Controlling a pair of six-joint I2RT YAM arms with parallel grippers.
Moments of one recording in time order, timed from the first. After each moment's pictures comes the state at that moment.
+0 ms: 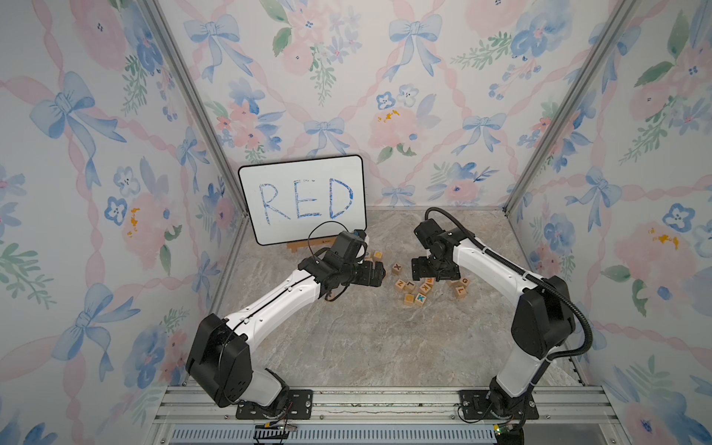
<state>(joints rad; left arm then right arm) -0.64 1.44 1.15 -0.50 0.13 -0.43 0.48 1.80 1.50 -1.09 0.18 0.47</state>
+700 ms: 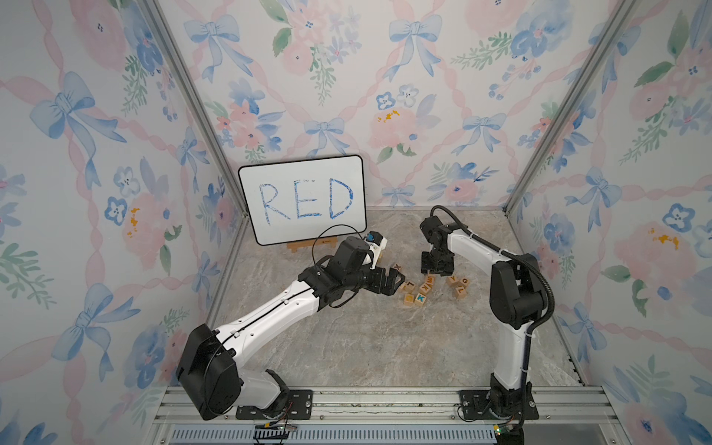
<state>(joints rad) -0.74 1.37 1.12 -0.34 0.24 -0.42 0.35 2.07 1.63 -1.02 0.11 0.45</state>
